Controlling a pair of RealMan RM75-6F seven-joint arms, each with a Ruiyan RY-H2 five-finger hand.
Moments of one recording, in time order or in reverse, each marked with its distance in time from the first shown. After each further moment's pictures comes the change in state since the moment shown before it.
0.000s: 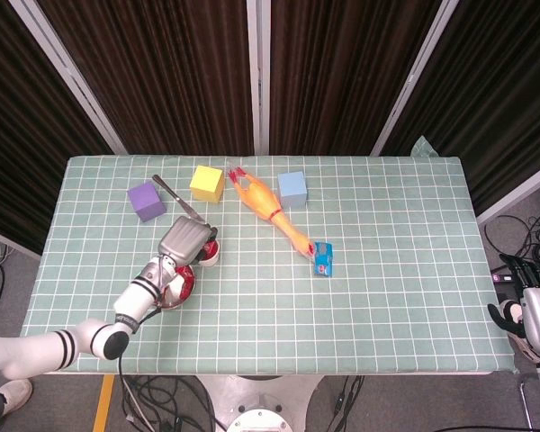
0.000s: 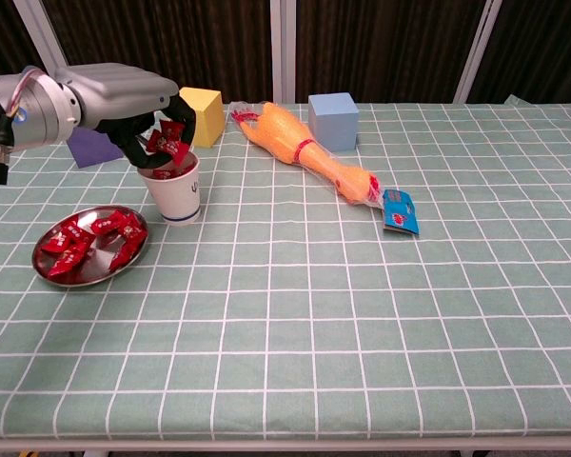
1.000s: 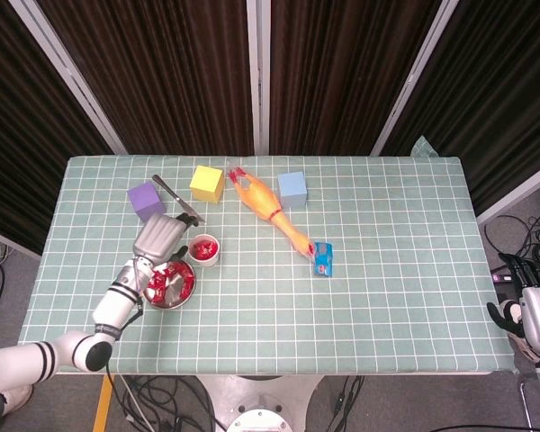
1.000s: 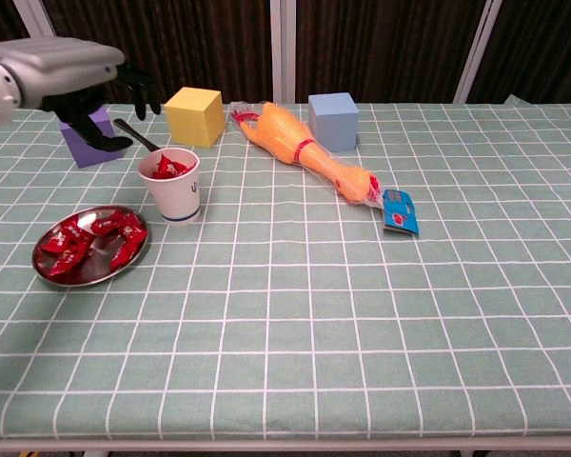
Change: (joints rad) left arm 0.094 0.084 0.017 -0.098 0.012 0.173 -0.059; right arm 0.001 0.006 0.004 -0.018 -0.007 0.007 -0.015
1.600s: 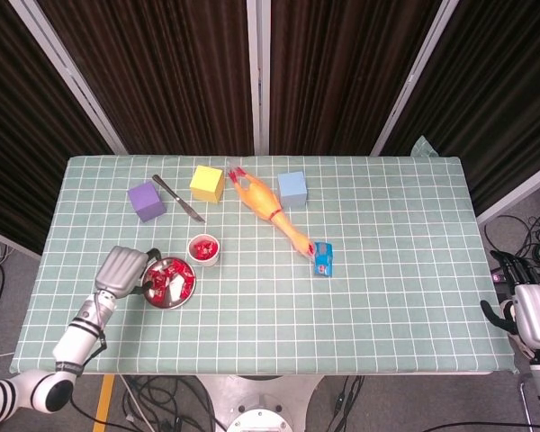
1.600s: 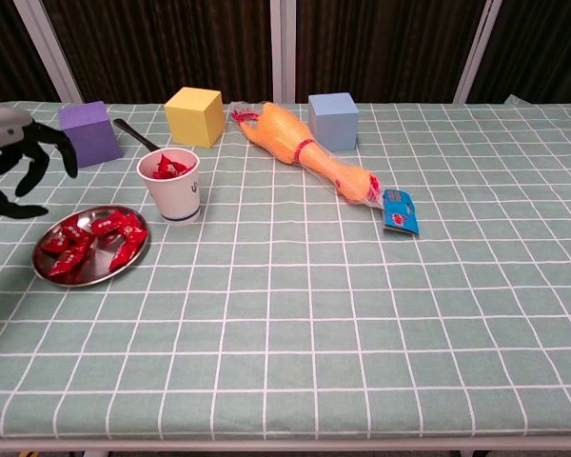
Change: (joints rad) left arm 0.188 0.046 0.143 -0.016 0.131 0.061 -0.107; right arm 0.014 -0.002 0.000 -0.007 -0.018 -0.007 -0.003
